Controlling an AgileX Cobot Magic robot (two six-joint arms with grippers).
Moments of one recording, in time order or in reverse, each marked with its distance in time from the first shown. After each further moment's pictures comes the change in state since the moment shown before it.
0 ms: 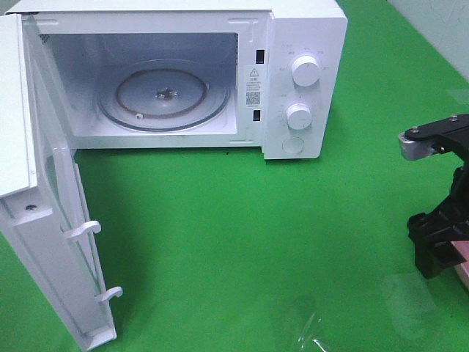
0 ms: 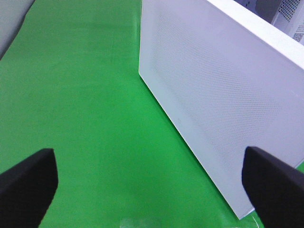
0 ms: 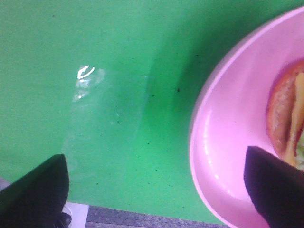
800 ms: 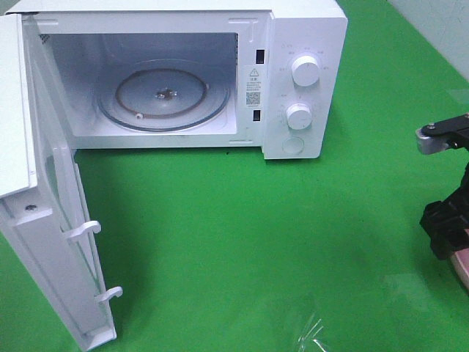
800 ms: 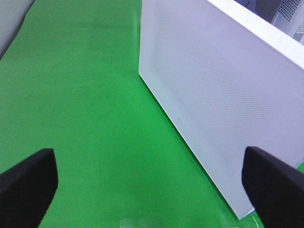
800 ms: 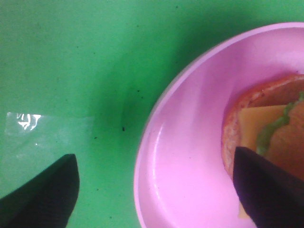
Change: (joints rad) left arm 0.000 0.000 0.000 0.000 0.000 0.000; right arm -0.129 0.091 0.000 -0.078 -0.151 -0.017
